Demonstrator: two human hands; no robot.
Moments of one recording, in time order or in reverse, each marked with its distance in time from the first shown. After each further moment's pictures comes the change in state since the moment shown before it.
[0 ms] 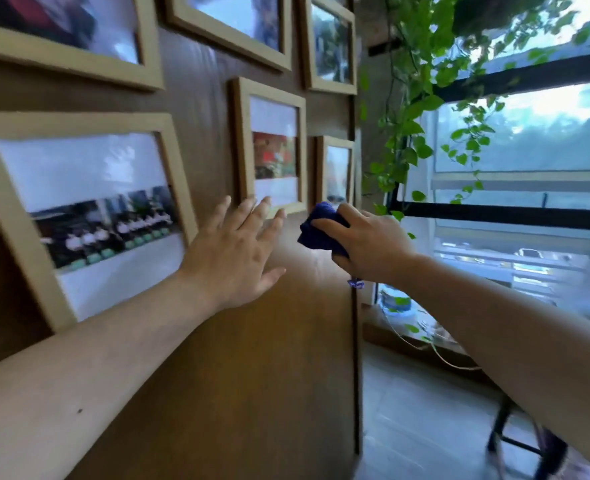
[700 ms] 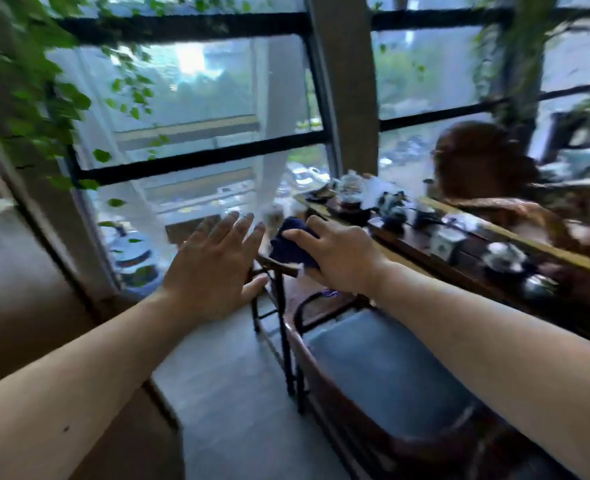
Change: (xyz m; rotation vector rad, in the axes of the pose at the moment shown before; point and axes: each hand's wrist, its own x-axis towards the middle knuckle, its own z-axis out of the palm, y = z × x) left_hand 0.039 0.252 -0.010 -0.614 0.360 0.836; right_hand -0.303 -0.017 -0.106 -0.346 -0.407 0.748
